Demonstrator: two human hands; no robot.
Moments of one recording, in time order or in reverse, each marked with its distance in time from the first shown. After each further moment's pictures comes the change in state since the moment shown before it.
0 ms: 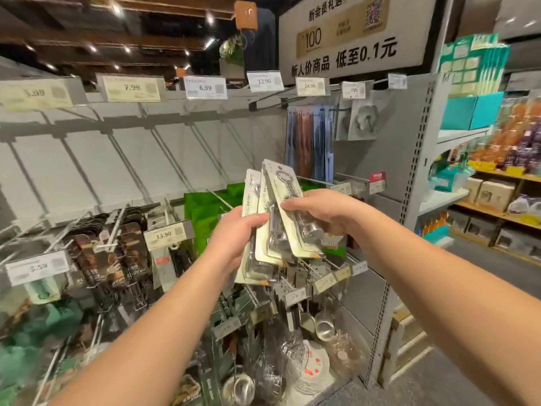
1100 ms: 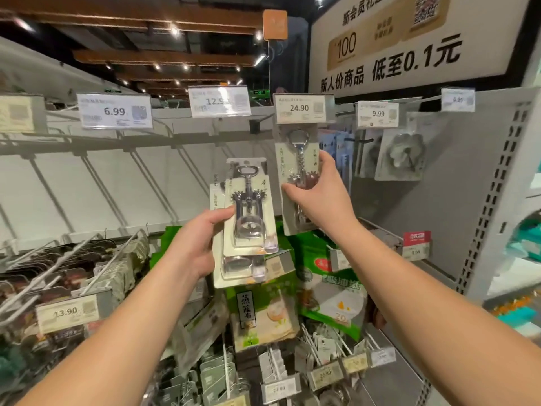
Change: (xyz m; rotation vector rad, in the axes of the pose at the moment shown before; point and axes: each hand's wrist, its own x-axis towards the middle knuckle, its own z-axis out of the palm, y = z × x) left_hand 0.191 0.037 0.048 -0.357 0.197 -0.112; right_hand 0.232 0.011 -0.107 0.168 0.471 -0.623
